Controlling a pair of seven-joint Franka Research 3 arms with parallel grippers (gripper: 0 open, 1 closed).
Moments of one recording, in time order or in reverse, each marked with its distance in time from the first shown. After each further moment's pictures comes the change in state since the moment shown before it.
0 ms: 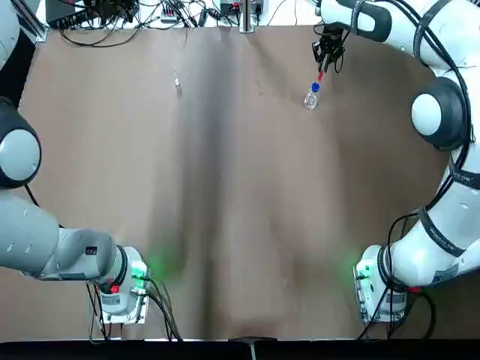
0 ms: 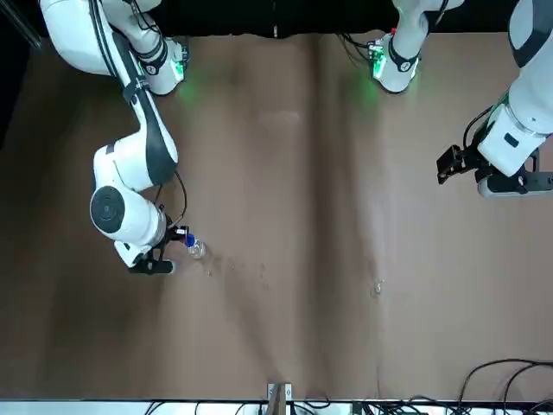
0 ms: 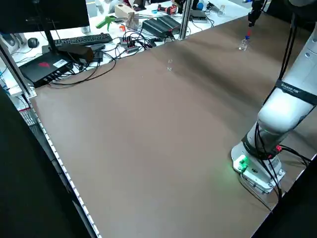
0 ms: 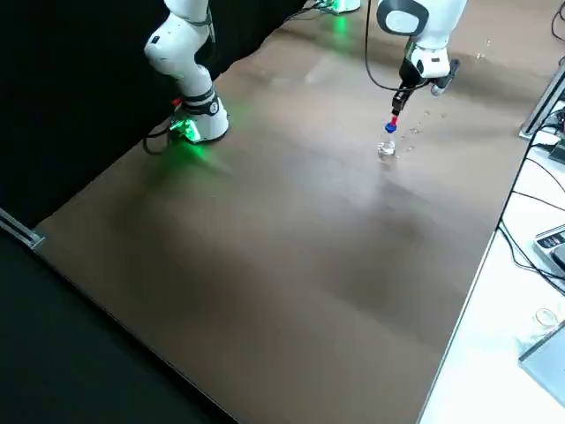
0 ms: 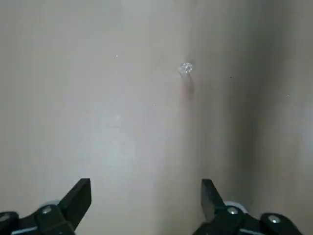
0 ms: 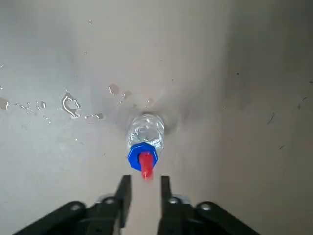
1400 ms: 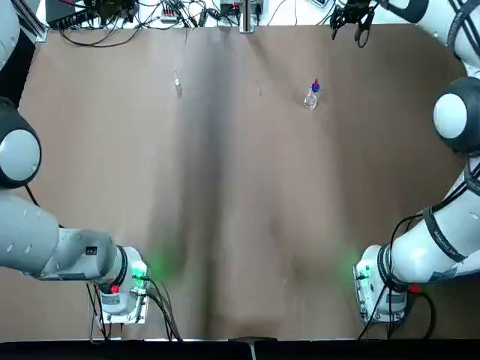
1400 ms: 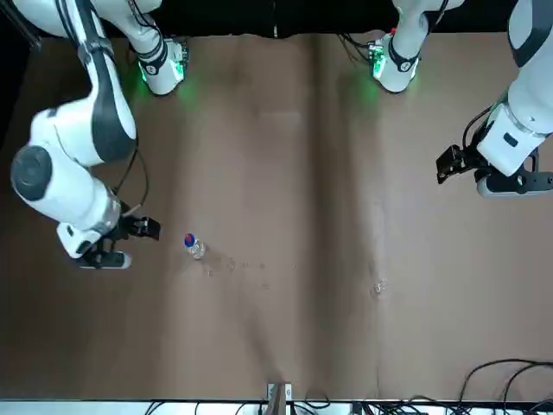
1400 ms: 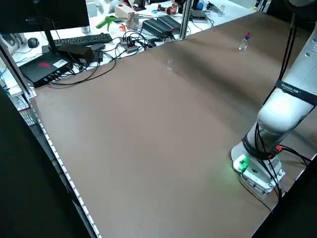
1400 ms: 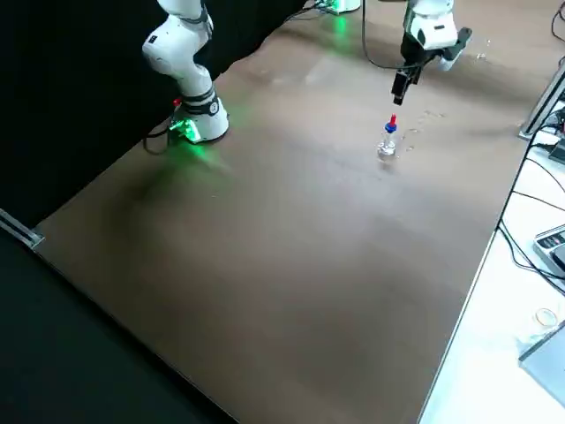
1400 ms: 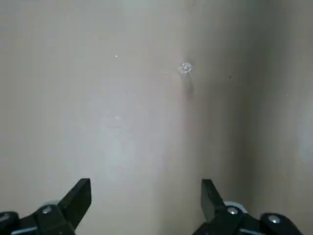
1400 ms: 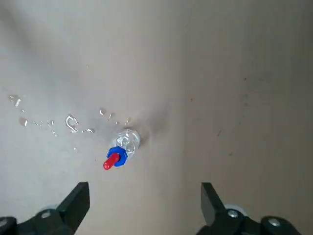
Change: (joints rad) left arm -0.001 0.000 -0.001 0.000 0.000 0.000 0.001; right arm -0.095 -0.150 -0.007 0.022 -0.003 -0.050 -0.083
